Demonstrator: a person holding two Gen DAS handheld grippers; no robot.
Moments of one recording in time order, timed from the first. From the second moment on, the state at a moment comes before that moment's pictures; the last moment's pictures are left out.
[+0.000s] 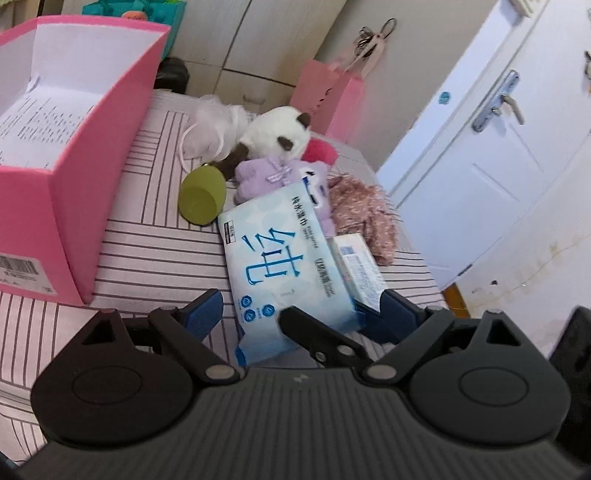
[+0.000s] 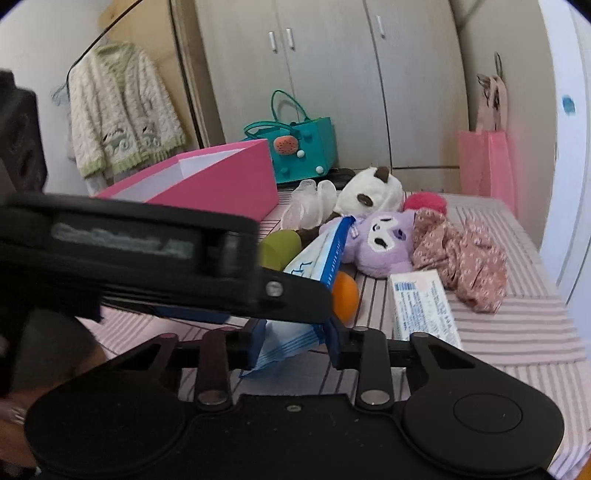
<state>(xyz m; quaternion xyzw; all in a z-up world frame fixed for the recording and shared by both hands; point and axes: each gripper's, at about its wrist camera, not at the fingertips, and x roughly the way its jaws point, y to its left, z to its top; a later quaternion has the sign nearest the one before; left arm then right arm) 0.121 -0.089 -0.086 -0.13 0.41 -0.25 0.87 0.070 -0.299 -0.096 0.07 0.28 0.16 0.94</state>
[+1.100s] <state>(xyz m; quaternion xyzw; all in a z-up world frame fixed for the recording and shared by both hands) 0.127 -0.106 -0.102 -0.12 0.42 -0.22 0.87 0.073 -0.314 -0.109 0.17 0.29 0.18 0.92</state>
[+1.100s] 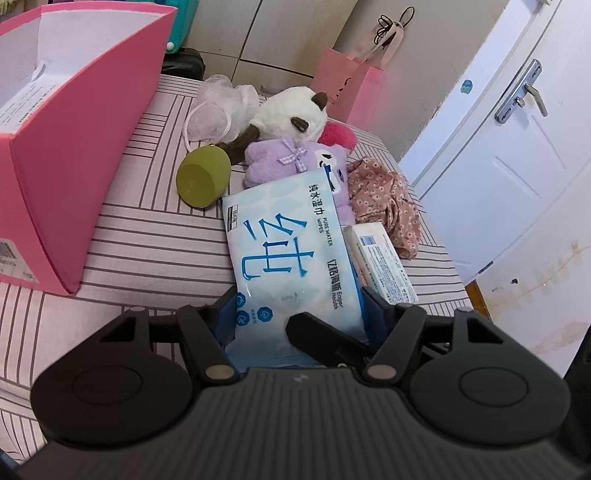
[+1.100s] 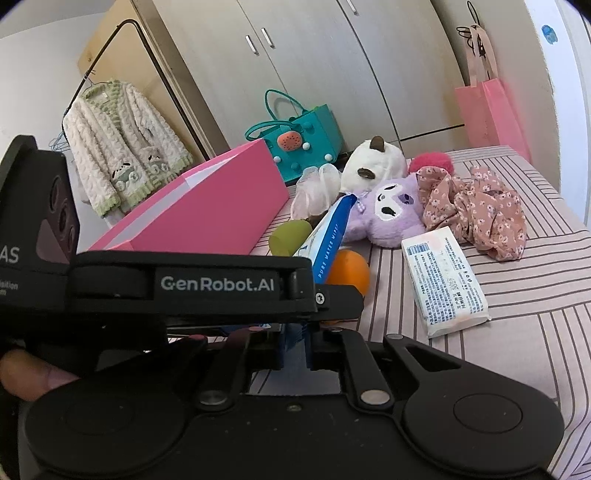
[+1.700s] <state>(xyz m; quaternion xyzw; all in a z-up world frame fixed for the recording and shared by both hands) 0.103 -0.090 -0.065 -0.11 0.42 -0.23 0.87 0.052 -0.303 -0.074 0.16 0.29 0.19 0.92</state>
